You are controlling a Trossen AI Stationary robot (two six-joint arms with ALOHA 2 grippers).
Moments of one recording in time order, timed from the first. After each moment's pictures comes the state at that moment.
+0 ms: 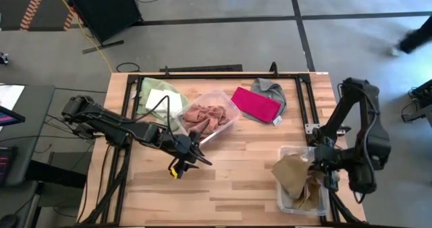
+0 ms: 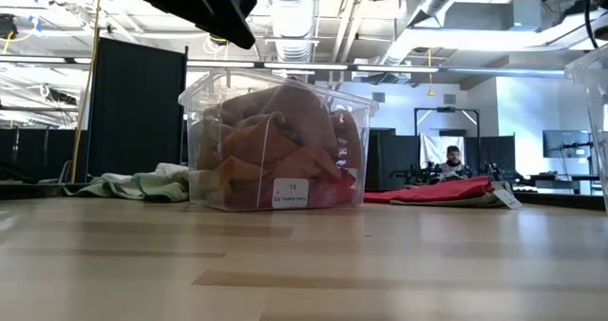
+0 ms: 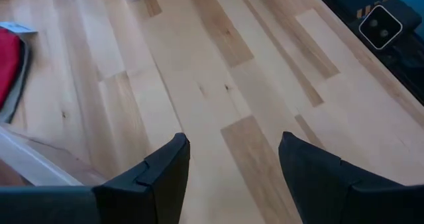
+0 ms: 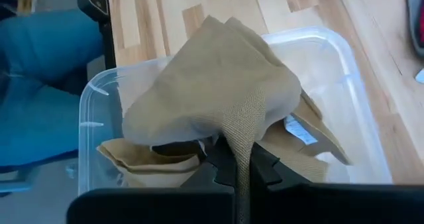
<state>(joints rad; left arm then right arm) -0.30 1.41 1.04 -0.35 -0.01 0.18 1.32 1.09 1.19 -1.40 0.56 1.52</state>
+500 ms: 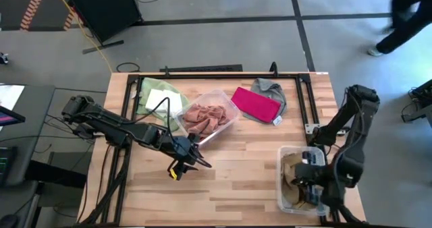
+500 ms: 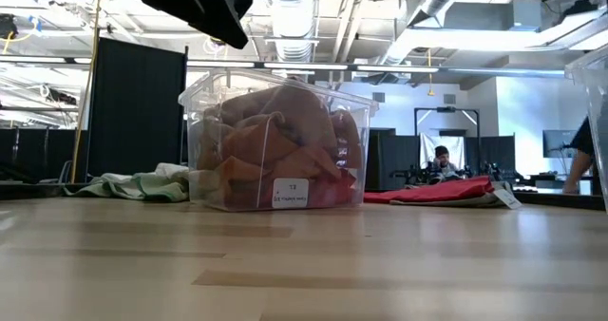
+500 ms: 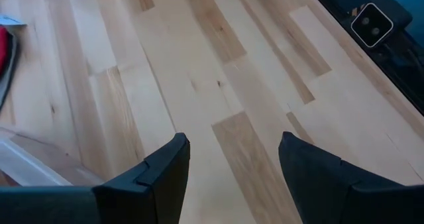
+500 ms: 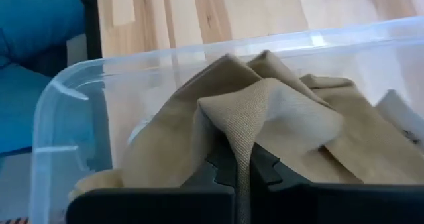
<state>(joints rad) -0.32 1.41 1.04 -0.37 -0.01 0.15 1.14 1.25 1.04 -1.05 0.45 1.27</state>
